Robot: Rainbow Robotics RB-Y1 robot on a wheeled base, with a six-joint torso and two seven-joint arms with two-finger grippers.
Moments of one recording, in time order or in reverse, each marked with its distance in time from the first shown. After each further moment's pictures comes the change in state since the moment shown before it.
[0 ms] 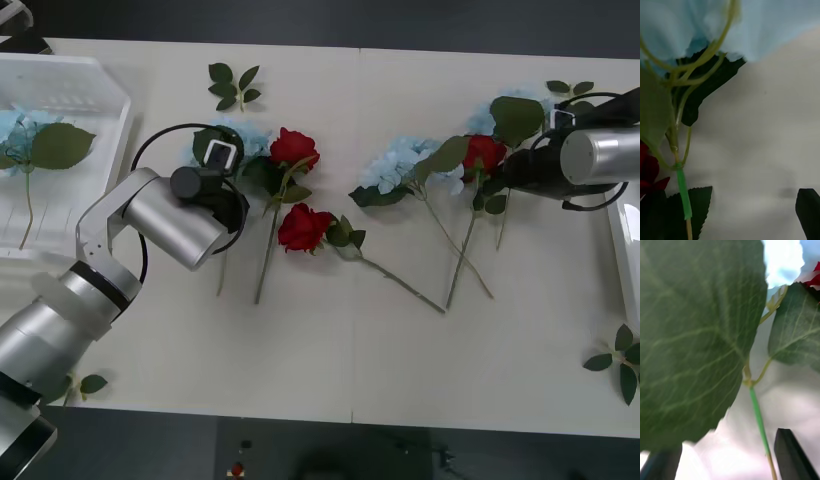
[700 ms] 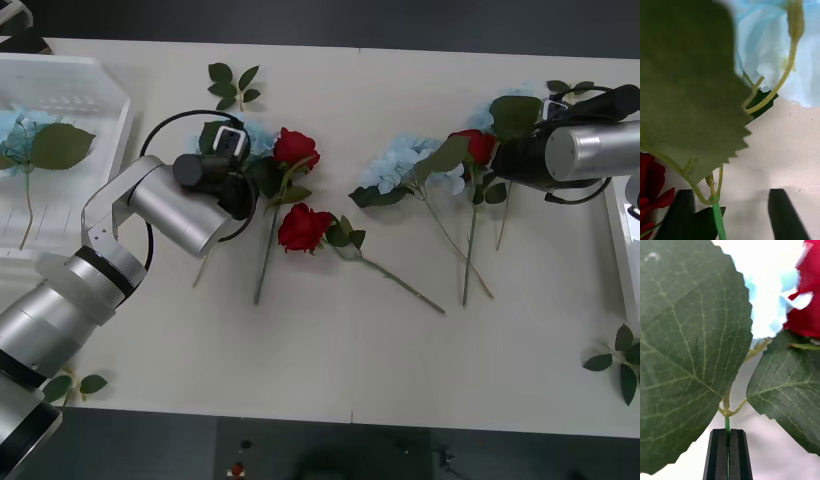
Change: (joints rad) right arm -0.038 0.060 0.000 0.079 0.015 -0.072 -0.057; left arm -0.054 0.000 -0.019 0.043 0.060 -0.069 0.000
